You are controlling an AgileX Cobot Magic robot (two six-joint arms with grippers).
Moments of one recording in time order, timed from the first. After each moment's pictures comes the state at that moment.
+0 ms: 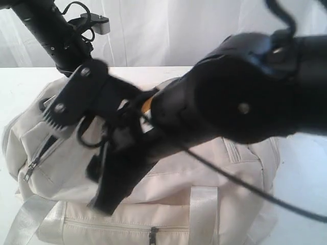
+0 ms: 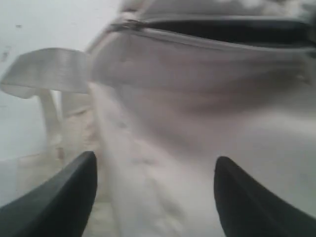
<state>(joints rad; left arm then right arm) -0.31 1.94 -1.81 -0.28 1.24 0.62 1.14 1.46 -1.12 0.05 0.57 -0.30</state>
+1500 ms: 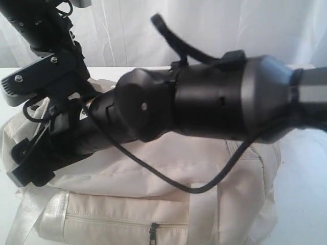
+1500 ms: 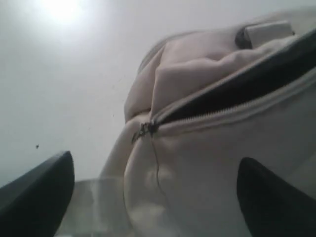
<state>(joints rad) -0.30 1.75 -1.75 -0.32 1.31 0.61 1.15 1.72 -1.26 0.44 0.29 -0.39</state>
